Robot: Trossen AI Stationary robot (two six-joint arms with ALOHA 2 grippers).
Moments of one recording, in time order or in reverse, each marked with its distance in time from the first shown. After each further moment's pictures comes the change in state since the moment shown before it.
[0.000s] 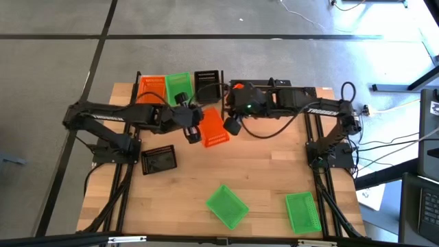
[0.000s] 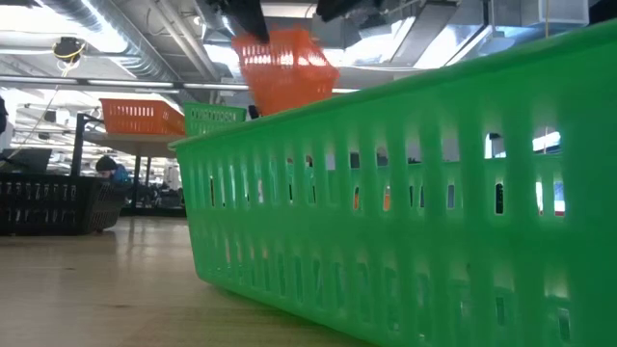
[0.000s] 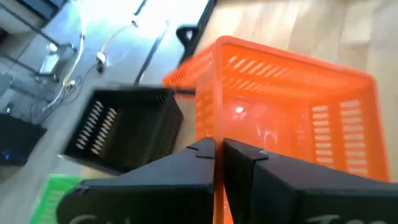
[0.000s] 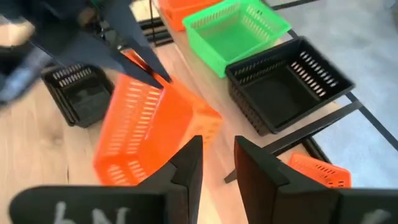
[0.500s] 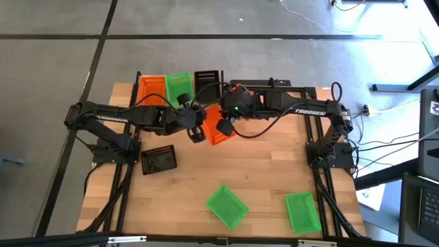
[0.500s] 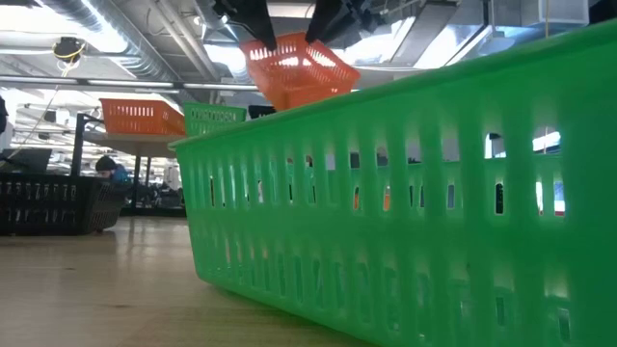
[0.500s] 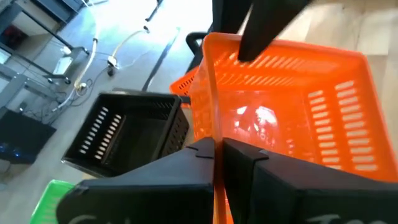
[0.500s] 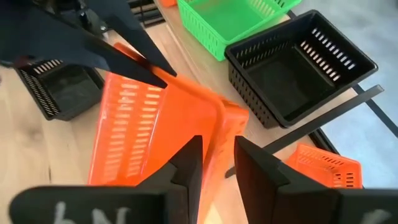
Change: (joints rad) left arm 0.000 0.025 -0.041 0.074 -0.033 0.001; right arm -0.032 0.087 0.000 0.009 -0.003 0.015
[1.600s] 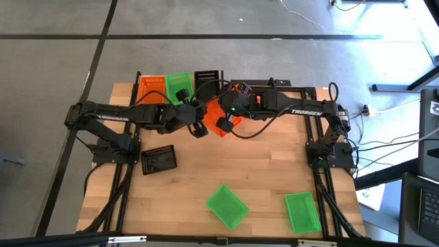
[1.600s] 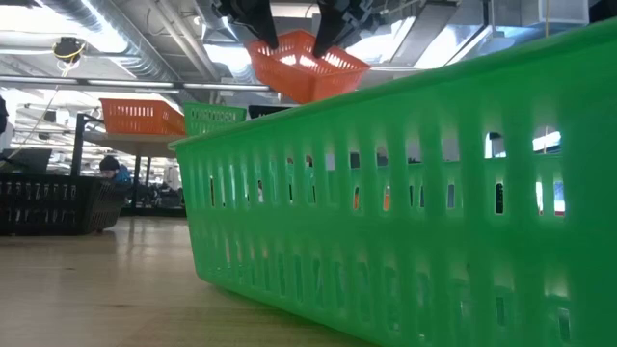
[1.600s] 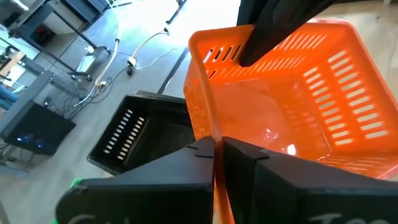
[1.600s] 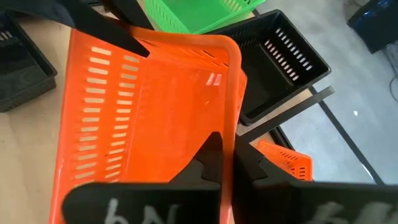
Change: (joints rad) left arm 0.037 0.005 0.001 0.073 -0.073 0.023; right arm 0.009 0.025 -0.002 -0.008 0.127 -0.080
